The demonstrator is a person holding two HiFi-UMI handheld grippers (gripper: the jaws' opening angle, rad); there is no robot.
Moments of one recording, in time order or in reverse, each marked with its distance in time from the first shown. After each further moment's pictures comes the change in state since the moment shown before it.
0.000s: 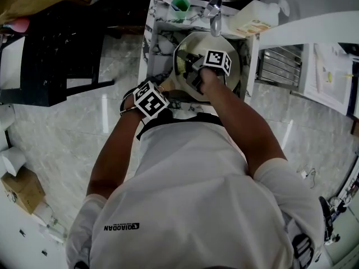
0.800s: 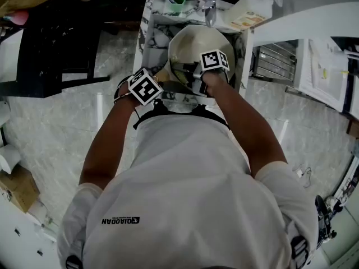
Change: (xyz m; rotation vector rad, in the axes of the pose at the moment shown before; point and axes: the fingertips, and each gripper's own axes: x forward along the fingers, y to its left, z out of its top) left arm 0.004 -0.002 -0.005 -0.014 0.015 -0.026; right arm -0.040 -0.010 -0.083 -0.154 0.398 -0.028
